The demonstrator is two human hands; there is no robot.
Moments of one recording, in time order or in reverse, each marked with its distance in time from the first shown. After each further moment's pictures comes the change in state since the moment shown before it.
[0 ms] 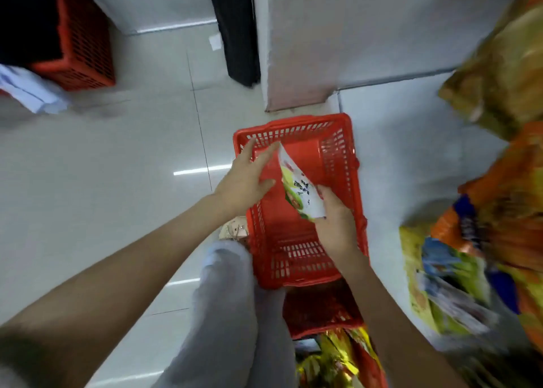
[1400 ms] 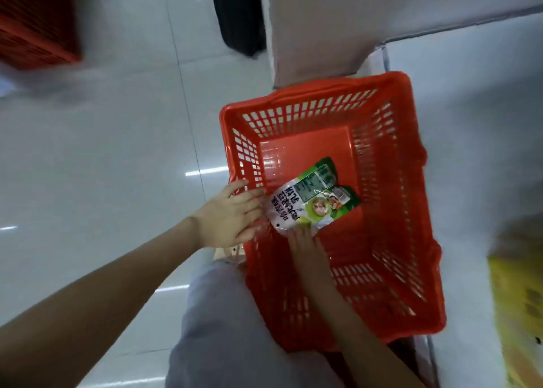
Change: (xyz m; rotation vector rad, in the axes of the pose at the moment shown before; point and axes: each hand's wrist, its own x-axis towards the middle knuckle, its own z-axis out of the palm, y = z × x) left_hand 0.048 -0.182 0.133 0.837 -0.180 0.626; right_hand 0.025 0.171 0.242 -0.566 -0.347 -0.084
